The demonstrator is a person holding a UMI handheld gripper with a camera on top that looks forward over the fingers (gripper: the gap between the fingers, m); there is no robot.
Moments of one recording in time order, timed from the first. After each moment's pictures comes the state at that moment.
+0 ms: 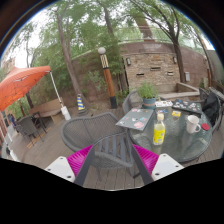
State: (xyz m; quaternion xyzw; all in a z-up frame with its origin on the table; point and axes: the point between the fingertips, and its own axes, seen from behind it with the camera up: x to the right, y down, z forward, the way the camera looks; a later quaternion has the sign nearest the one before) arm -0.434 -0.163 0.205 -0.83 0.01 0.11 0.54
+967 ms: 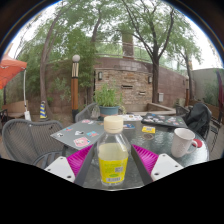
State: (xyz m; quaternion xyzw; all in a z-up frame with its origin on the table) arm -0.224 0.088 0.070 -0.78 0.08 -0.08 0.62
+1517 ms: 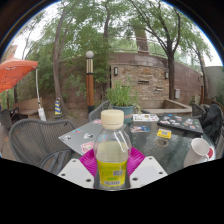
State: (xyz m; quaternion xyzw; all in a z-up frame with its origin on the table) arm -0.231 0.136 0.077 -0.80 0.01 0.00 0.60
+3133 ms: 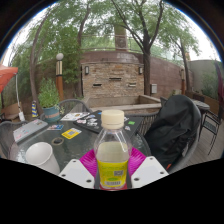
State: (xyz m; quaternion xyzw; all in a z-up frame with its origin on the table) arm 0.280 0.041 0.025 -0.80 0.09 -0.06 0.60
